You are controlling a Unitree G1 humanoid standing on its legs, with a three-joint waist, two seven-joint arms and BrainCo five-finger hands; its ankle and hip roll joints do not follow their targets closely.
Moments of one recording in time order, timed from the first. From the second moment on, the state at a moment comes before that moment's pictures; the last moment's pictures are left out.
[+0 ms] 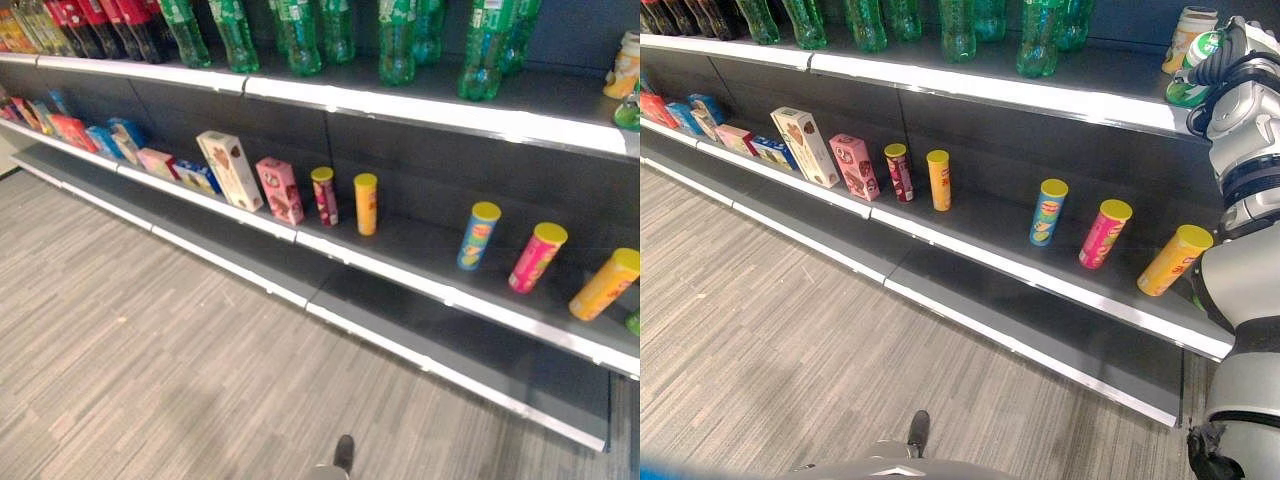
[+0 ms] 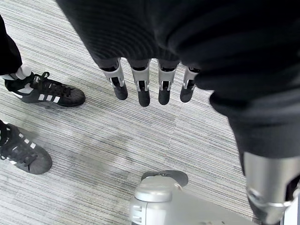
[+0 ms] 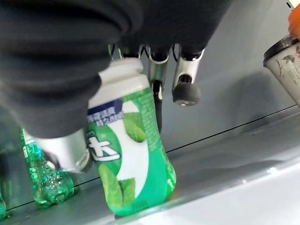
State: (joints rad) left arm 0.14 0.27 -0.25 1.19 -0.13 -0.03 0.09; right arm -1.43 -0.95 0.81 1.25 -0.09 0.01 -0.16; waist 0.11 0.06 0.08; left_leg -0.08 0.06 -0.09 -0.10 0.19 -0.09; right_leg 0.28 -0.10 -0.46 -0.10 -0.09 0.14
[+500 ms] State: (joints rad) left arm 0.12 0.27 -0.25 1.19 -0.13 -0.03 0.09; right arm -1.50 -0.95 0.87 1.15 -0.12 0.01 -0.18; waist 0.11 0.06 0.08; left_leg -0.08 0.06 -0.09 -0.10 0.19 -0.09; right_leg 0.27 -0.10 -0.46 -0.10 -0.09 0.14
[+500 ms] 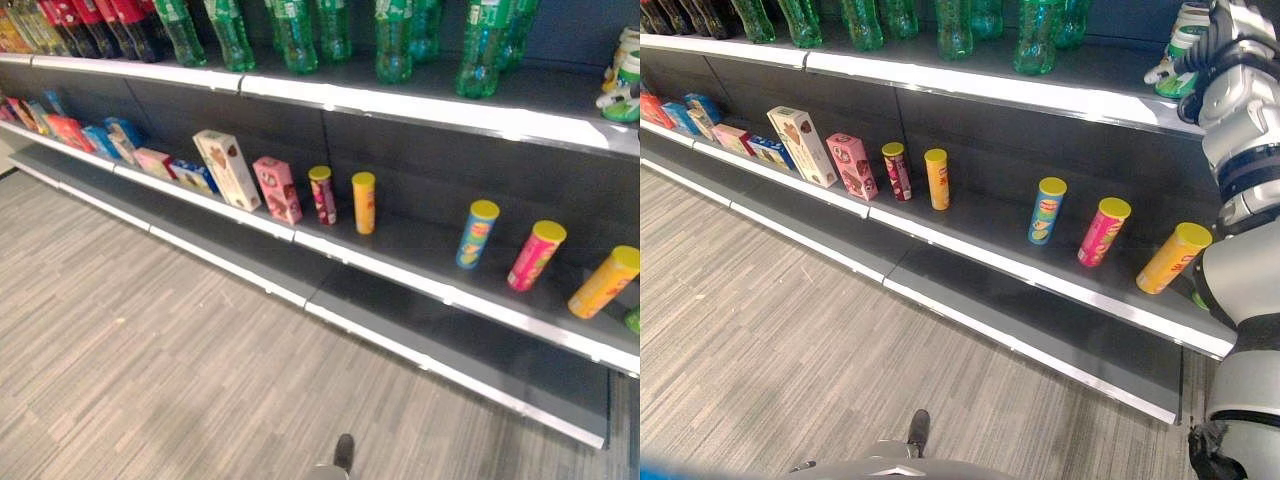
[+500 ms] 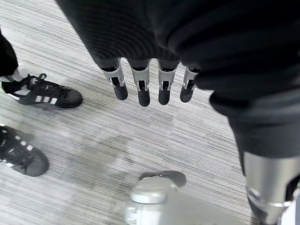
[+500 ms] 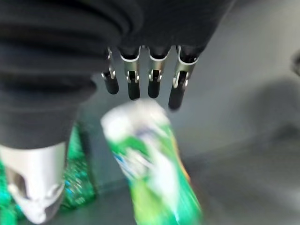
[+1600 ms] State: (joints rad) left arm -0.01 0.25 -0.19 1.15 -0.01 -0.03 0.12; right arm -0.45 -1.25 0.11 -0.30 0.05 -0.21 -0.10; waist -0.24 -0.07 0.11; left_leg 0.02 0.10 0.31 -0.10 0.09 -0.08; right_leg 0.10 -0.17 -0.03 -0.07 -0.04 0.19
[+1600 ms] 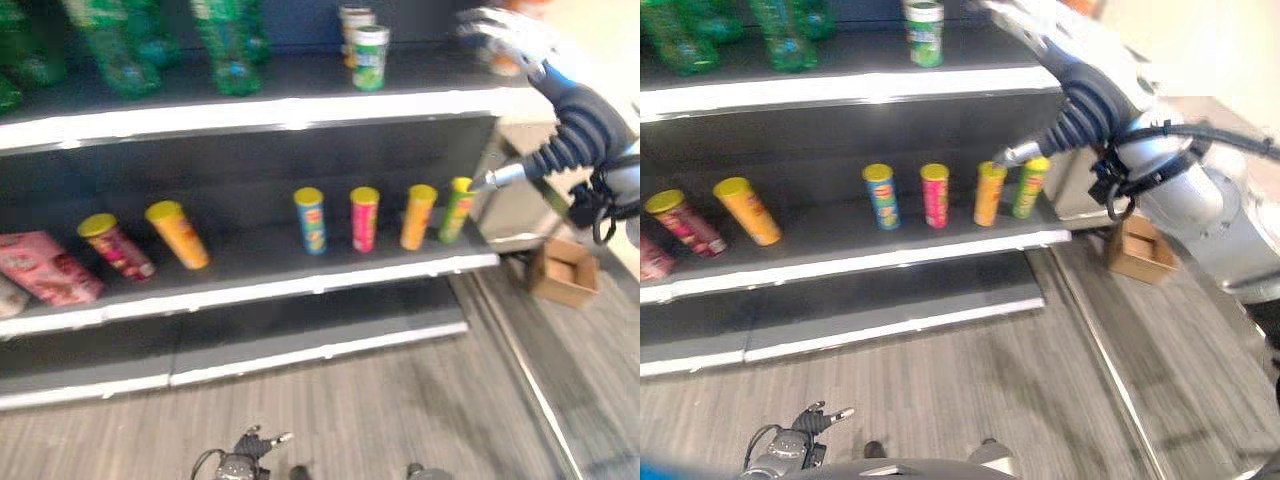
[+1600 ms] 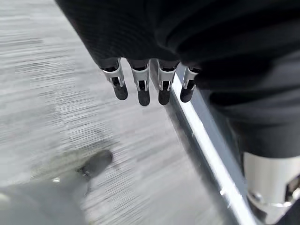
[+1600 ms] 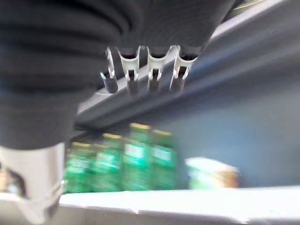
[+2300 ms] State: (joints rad) left arm 0.07 0.39 -0.18 0.99 0.04 -0.02 0.06; right arm 0.18 -0.89 -0.46 -0.17 0.15 -0.16 -0.09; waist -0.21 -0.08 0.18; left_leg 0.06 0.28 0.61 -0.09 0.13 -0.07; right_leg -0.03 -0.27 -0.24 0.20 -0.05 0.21
